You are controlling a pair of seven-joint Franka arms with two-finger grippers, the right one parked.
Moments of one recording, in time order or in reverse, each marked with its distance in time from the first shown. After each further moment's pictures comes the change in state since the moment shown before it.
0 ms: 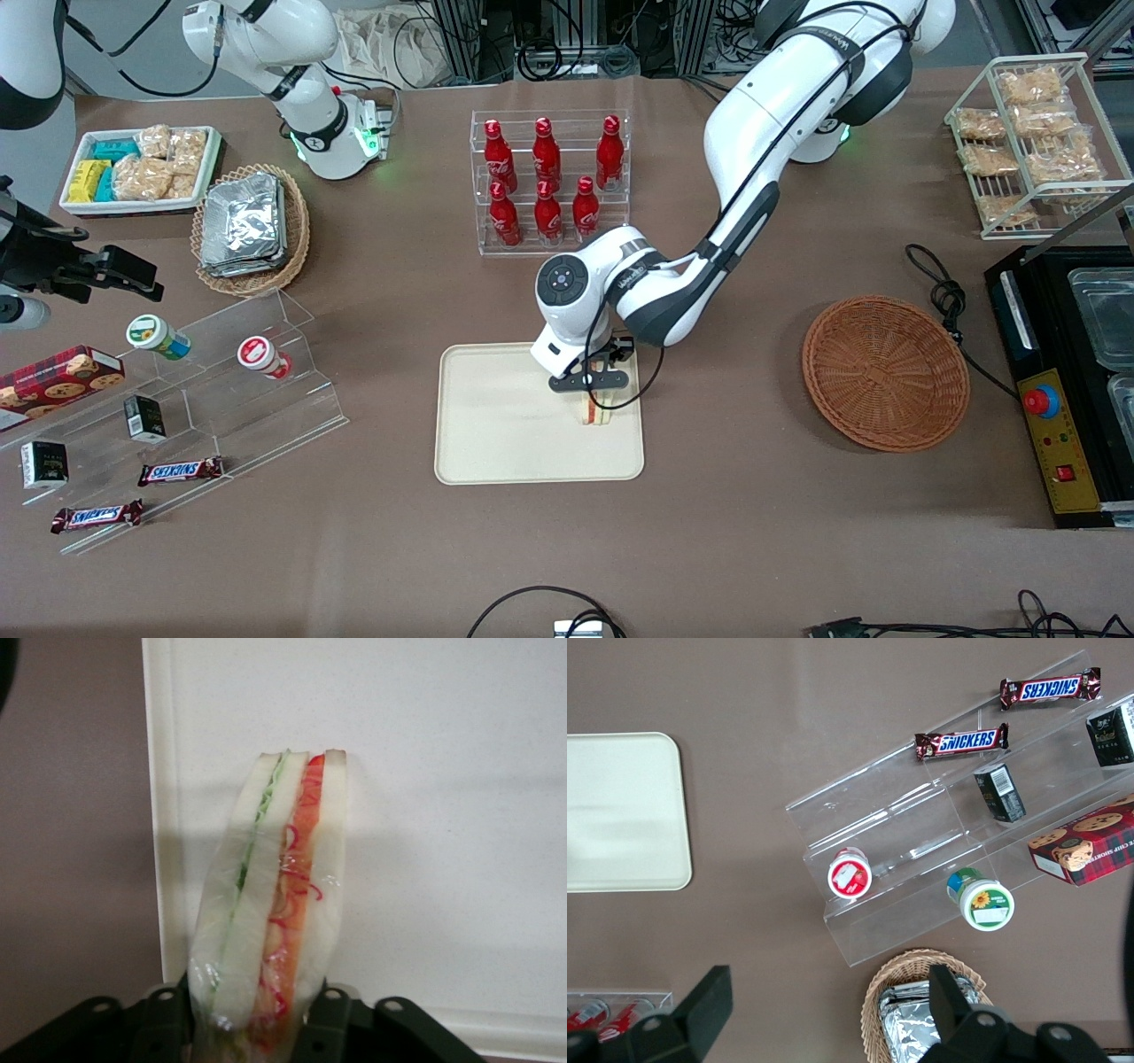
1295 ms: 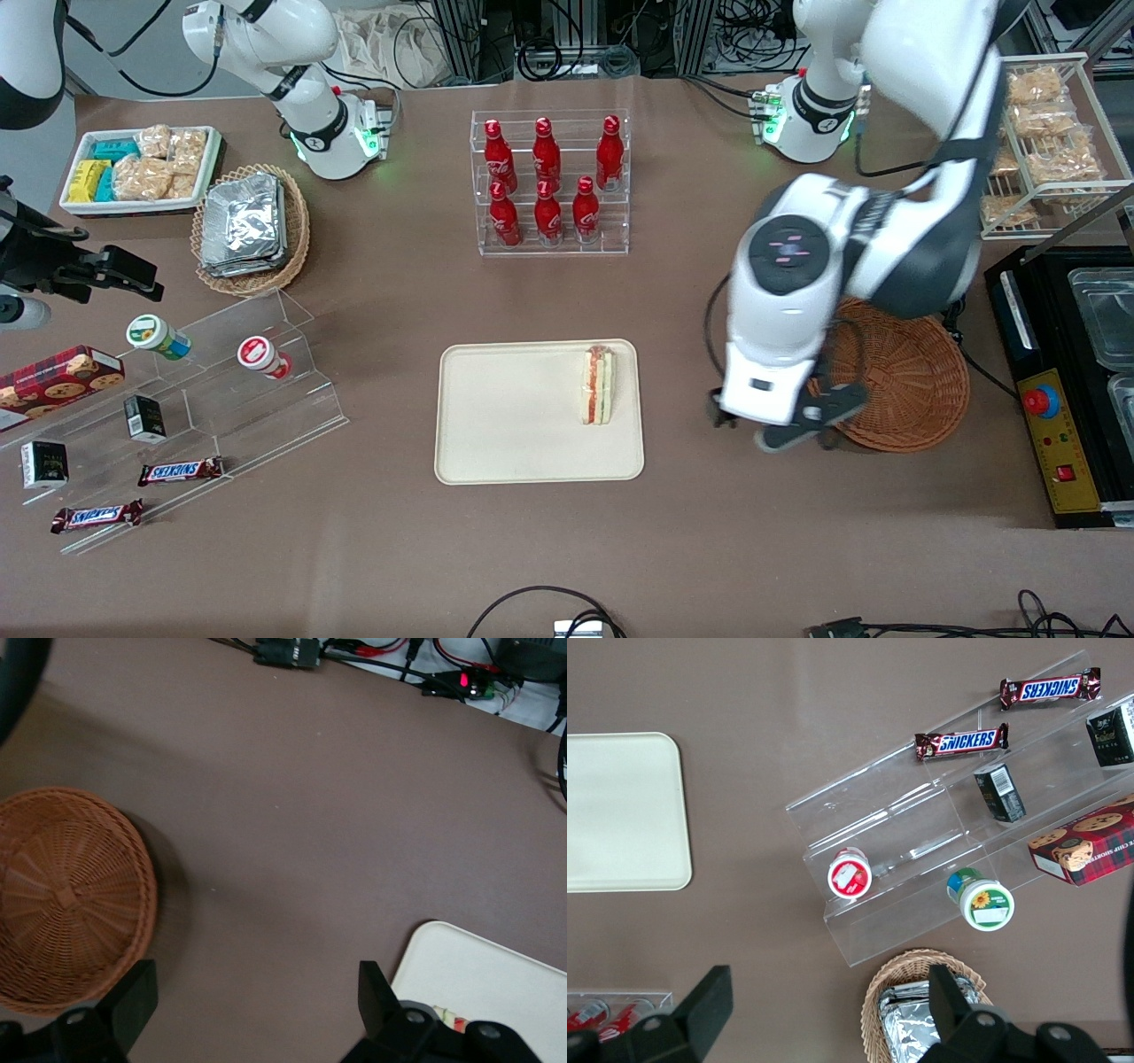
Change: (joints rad) arm 0.325 -0.353 0.029 0.064 -0.051 -0.238 0.055
